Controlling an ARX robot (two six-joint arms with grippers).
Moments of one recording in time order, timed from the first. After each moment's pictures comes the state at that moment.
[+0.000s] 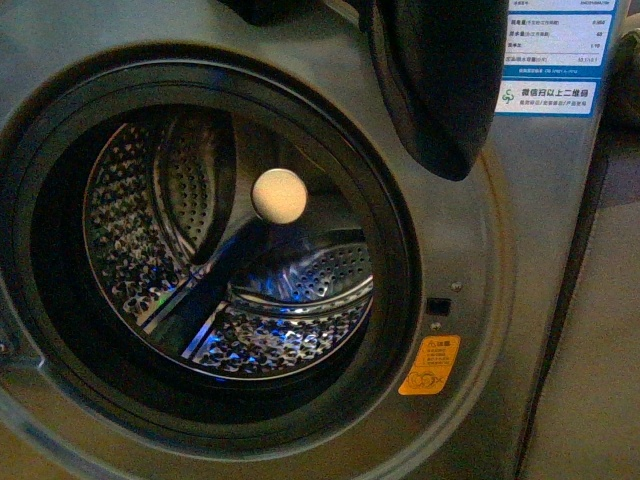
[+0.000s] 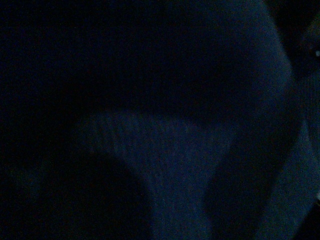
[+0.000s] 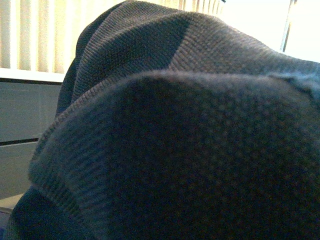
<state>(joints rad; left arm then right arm) -0.51 1.12 1.19 0.32 0.20 -0.18 0.67 1.46 1.88 -0.05 -0.06 -0.14</state>
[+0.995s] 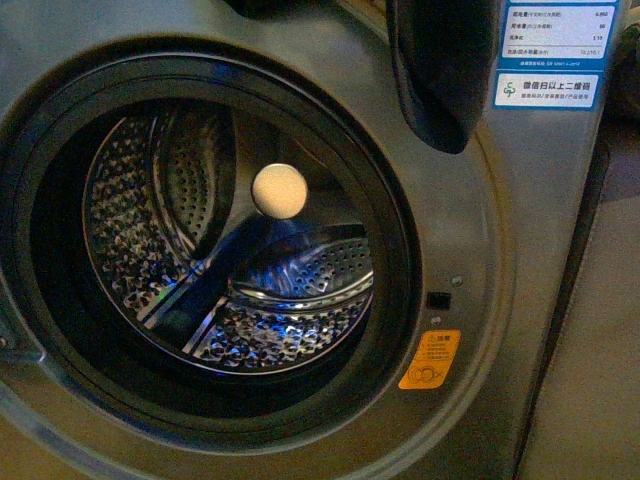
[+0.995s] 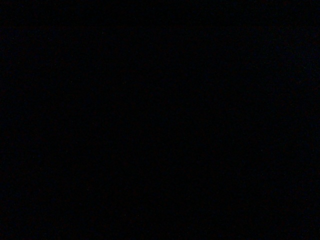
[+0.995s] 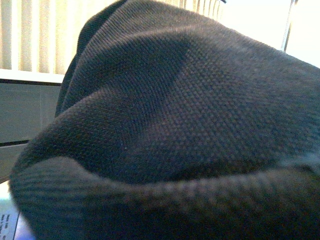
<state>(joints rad) -0.52 1.30 1.33 0.47 -0.16 -0.24 0.66 1.46 1.88 -0.05 -0.06 -0.14</state>
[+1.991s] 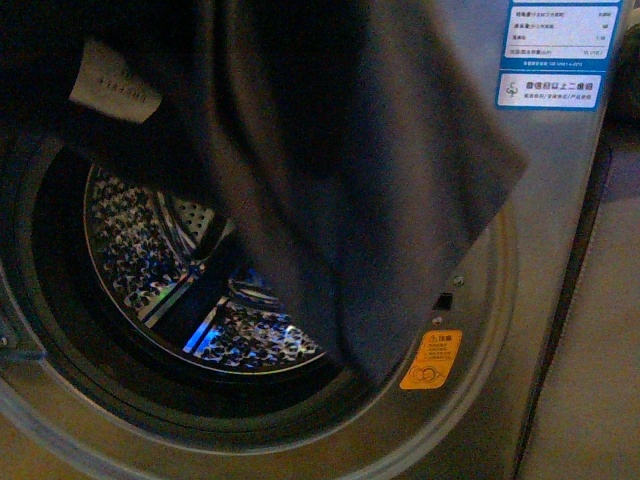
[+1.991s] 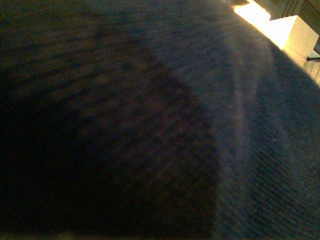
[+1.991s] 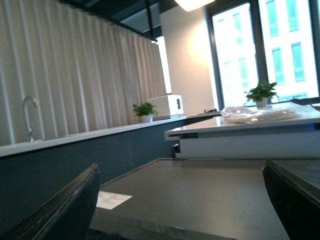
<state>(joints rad) -0.43 1.00 0.87 0.60 -0.08 -0.29 0.71 1.43 1.79 0.19 0.28 -0.01</state>
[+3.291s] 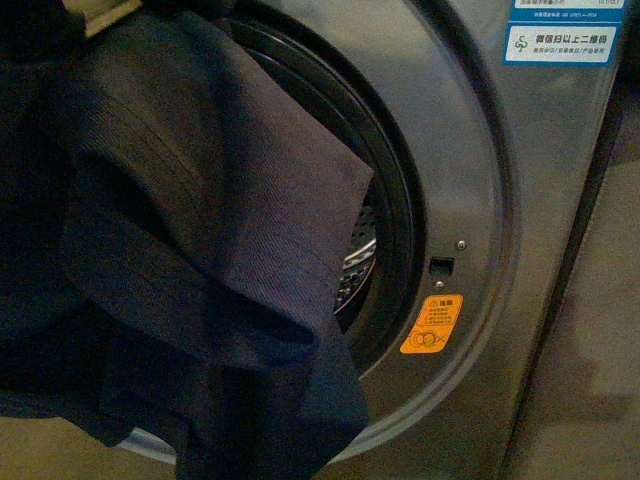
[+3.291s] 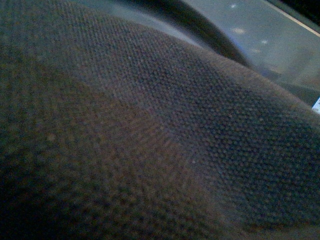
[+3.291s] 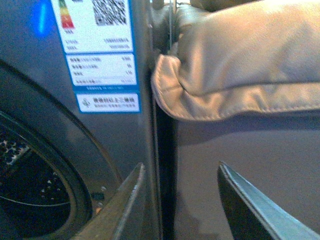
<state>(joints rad) -0.33 1.21 0.60 0.81 0.00 -0.30 0.33 0.75 0.47 0.29 0.33 0.01</state>
